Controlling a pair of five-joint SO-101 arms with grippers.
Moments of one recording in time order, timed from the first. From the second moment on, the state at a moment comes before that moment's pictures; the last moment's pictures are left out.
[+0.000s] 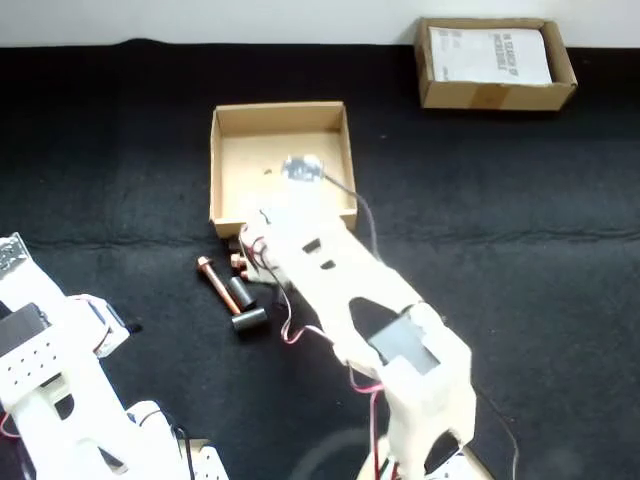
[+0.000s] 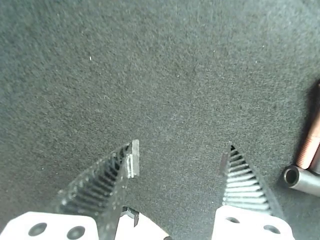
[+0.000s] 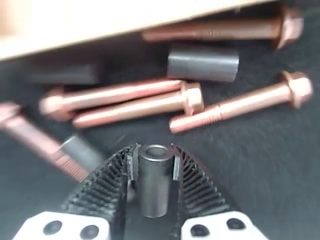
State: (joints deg) left arm -42.9 -46.6 58.2 74.4 8.8; right arm -44.0 18.8 -3.4 75.5 -42.9
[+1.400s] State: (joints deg) left arm 15.2 -46.6 39.5 81.5 -15.3; right arm 12.7 -66.3 31.5 94.5 -14.5
